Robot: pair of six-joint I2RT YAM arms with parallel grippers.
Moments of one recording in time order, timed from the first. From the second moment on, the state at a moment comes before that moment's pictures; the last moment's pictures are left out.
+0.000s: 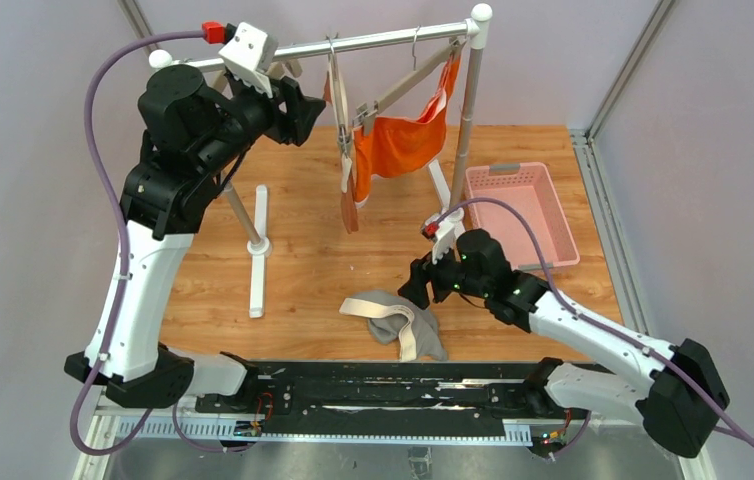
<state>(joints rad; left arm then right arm) -0.43 1.33 1.97 -0.62 0.15 0.05 0.76 1.03 0.67 -0.08 -0.25 0.20</state>
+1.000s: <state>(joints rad) -0.45 1.41 1.95 -0.53 0.20 -0.03 0.93 1.39 0.77 -0.43 -0.05 0.21</state>
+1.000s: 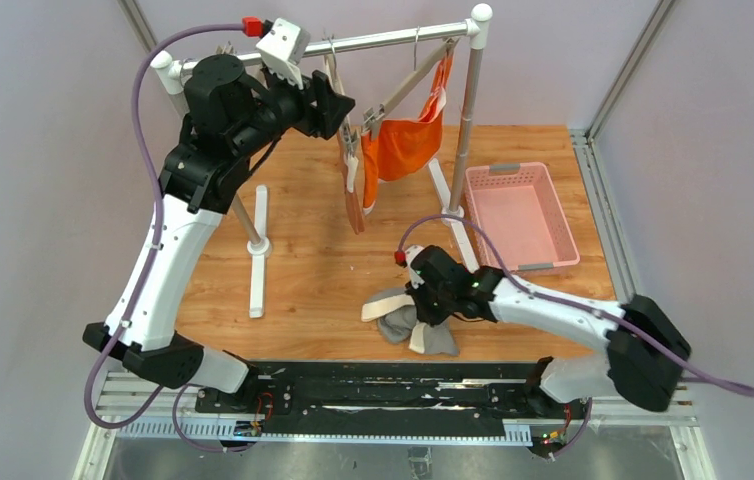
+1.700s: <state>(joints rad) -0.46 1.46 1.90 -0.52 0.10 -0.03 0.50 0.88 1.03 -0.52 0.64 0.01</state>
